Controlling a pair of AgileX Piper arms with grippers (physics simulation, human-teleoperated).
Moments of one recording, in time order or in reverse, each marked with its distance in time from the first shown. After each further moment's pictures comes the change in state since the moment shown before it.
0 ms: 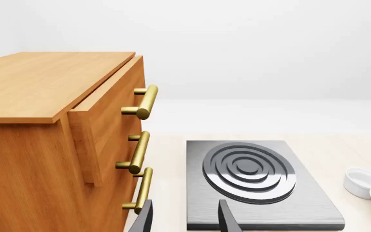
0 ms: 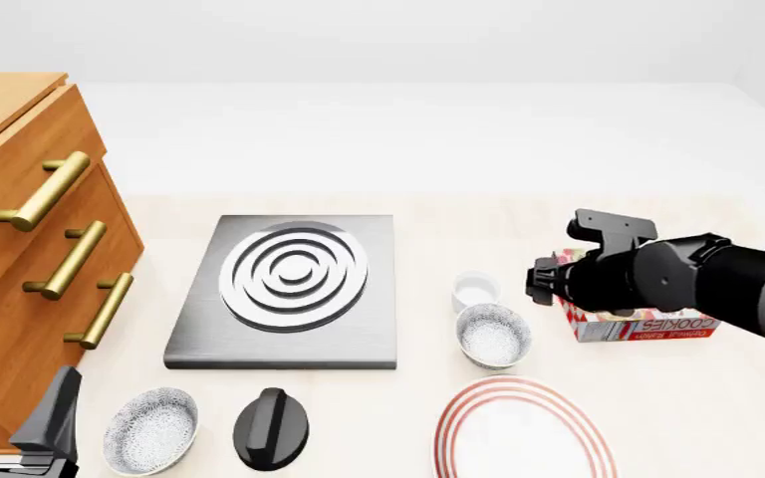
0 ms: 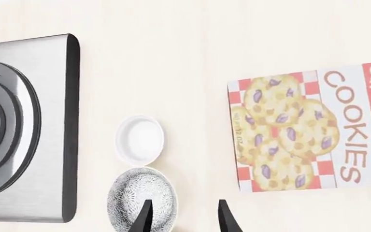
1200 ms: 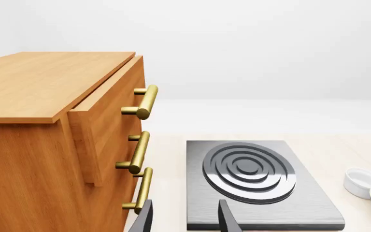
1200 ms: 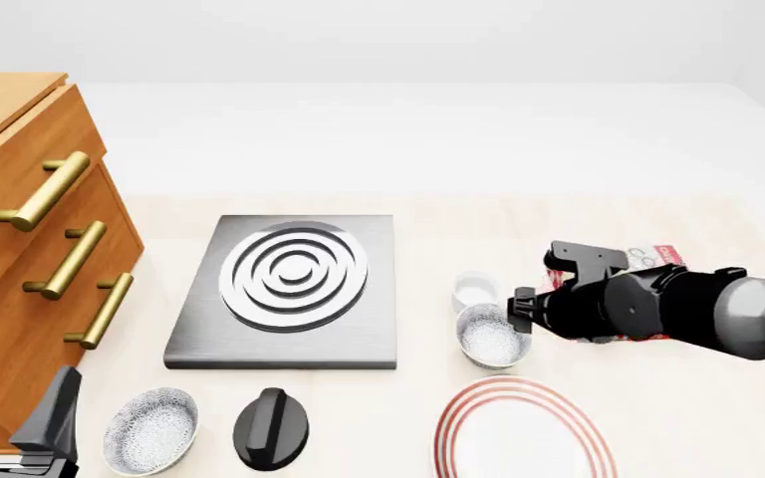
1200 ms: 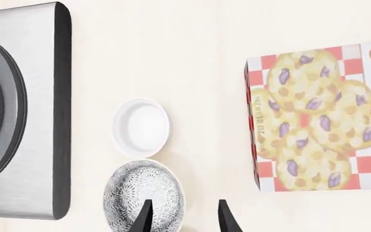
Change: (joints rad) left arm 0.000 0.000 0.000 0.000 0.000; right arm 0.053 0.082 0.077 -0.105 0.039
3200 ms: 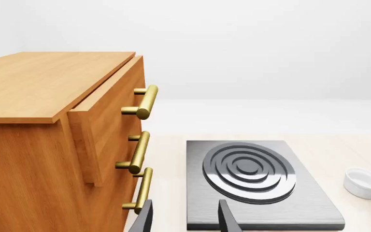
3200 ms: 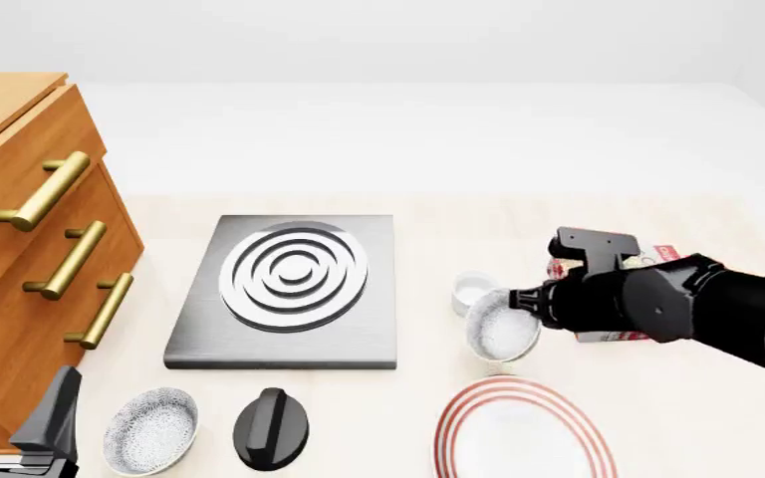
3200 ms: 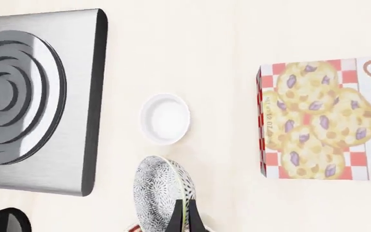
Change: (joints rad) left arm 0.000 0.000 0.000 0.000 0.000; right arm 0.044 -0.145 0.003 0.082 -0.015
